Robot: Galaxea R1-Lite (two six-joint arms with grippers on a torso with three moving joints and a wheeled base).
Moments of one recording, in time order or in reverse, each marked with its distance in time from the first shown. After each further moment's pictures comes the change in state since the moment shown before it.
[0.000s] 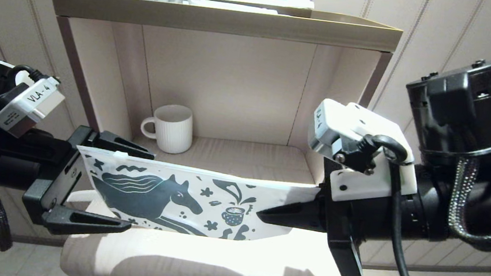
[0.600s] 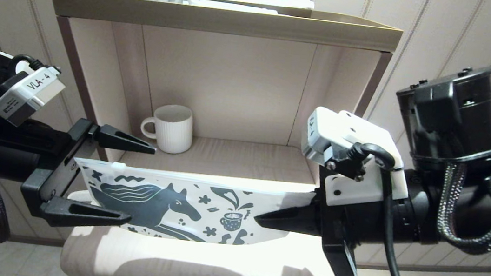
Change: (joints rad) left arm -0.004 0.007 -0.055 0.063 -0.006 0.001; right arm 0.002 0.014 0.014 -0.010 0.002 -0.003
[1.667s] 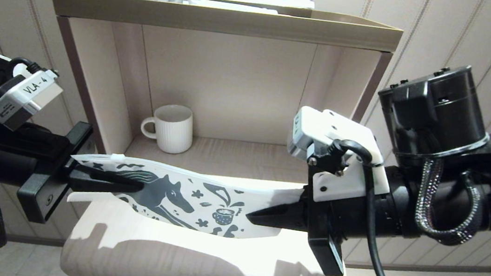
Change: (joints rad) left arm -0.006 -0.014 0.021 -0.001 -0.001 0.003; right arm 0.006 0.037 -0.028 0.000 0.004 0.001
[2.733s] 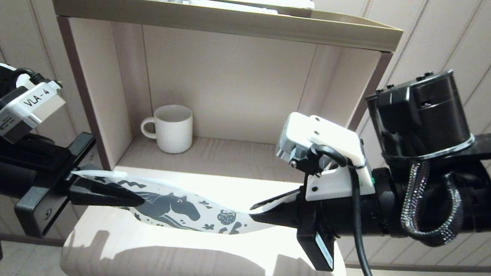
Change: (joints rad) left arm -0.032 -0.014 0.033 0.002 0.000 0.000; right arm 0.003 0.020 -0.013 0.030 -0.108 0.004
